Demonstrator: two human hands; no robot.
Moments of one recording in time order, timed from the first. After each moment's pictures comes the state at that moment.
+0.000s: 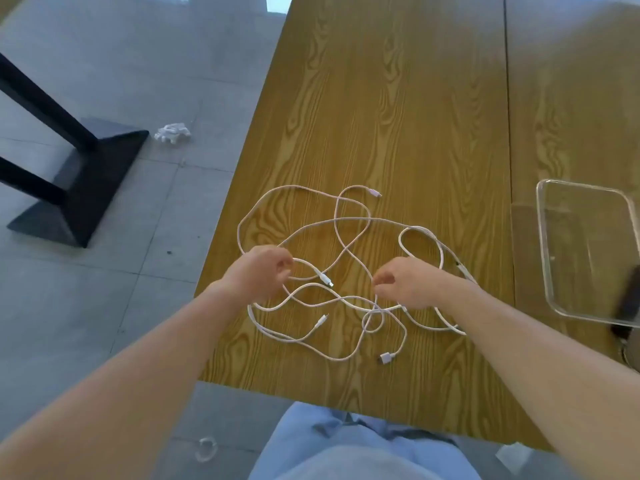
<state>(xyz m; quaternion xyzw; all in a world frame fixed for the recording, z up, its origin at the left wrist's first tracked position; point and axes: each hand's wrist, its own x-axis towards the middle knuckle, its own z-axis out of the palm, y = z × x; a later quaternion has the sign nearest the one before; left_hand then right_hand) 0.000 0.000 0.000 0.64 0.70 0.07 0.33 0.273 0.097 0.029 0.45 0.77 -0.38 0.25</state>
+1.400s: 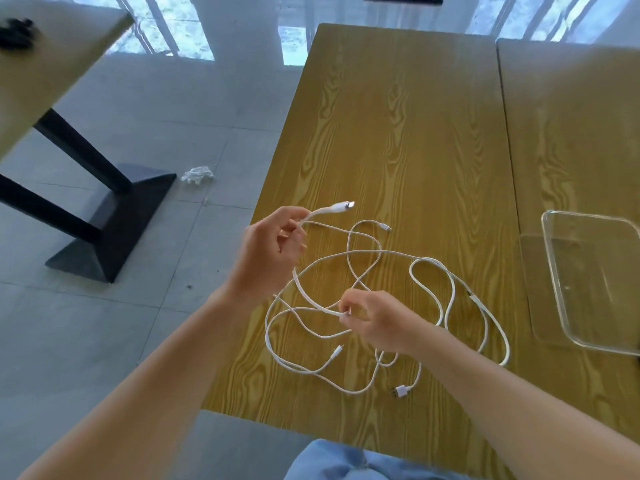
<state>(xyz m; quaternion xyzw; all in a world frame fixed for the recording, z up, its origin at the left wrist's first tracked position) 0.009 0.025 0.105 0.54 0.68 0.42 0.25 0.228 0.054 0.039 0.39 0.77 -0.50 0.04</state>
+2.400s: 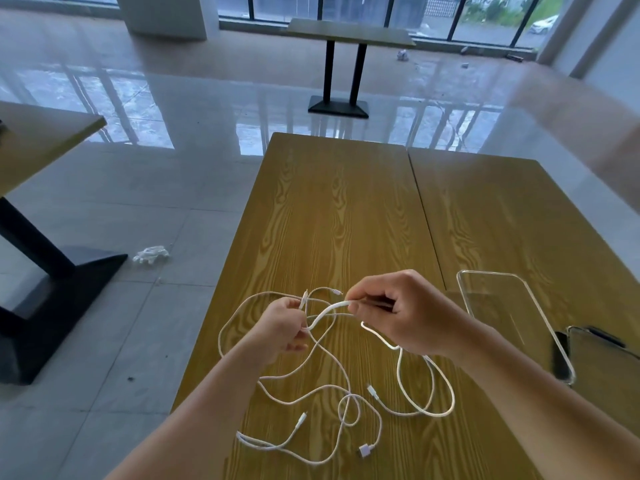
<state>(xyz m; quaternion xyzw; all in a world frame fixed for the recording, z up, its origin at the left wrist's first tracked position) 0.067 0.061 0.089 0.26 0.71 0.31 0.57 0.276 0.070 0.223 0.35 0.85 -0.36 -0.16</state>
